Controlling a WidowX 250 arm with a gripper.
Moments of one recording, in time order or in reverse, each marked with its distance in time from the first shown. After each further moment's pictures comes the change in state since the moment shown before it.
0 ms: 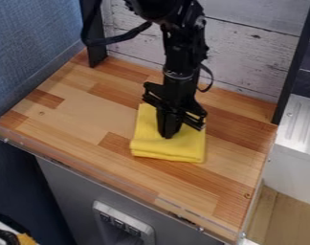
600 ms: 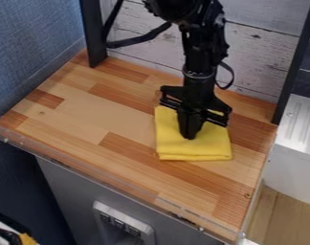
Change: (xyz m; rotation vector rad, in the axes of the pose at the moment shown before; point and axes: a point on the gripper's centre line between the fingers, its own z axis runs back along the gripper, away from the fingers) arm 0.012 -0.024 0.002 -0.065 -0.022 0.133
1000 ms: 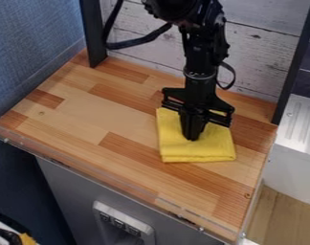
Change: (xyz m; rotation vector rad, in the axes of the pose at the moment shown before) arm -0.002 -0.003 -0.001 -0.019 0.007 0.017
